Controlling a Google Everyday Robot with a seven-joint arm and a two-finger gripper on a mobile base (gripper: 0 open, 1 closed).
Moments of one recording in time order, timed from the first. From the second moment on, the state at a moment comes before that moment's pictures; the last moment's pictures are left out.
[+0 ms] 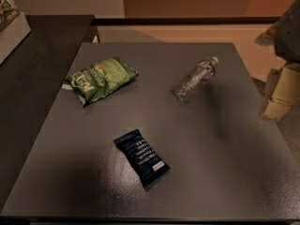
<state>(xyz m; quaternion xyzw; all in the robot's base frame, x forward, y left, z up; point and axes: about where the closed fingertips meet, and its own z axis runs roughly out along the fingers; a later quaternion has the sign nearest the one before) 0.438 -0.217 0.976 -0.60 0.78 -0.03 0.16</state>
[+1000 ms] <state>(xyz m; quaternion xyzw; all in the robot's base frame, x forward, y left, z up) 0.443 -0.190 0.981 -0.63 0.75 -0.03 0.17</state>
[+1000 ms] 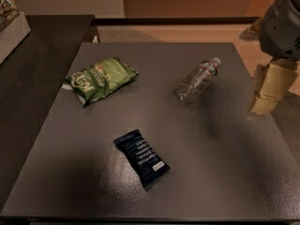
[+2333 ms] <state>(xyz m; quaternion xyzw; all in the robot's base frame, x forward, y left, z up) 0.528 -0.029 0.947 -0.78 0.60 -0.01 0.20</state>
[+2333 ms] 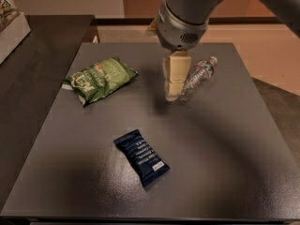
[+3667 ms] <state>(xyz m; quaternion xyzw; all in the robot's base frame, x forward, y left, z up) 0.607 0.092 0.895 -0.85 0.50 -0.02 0.16</state>
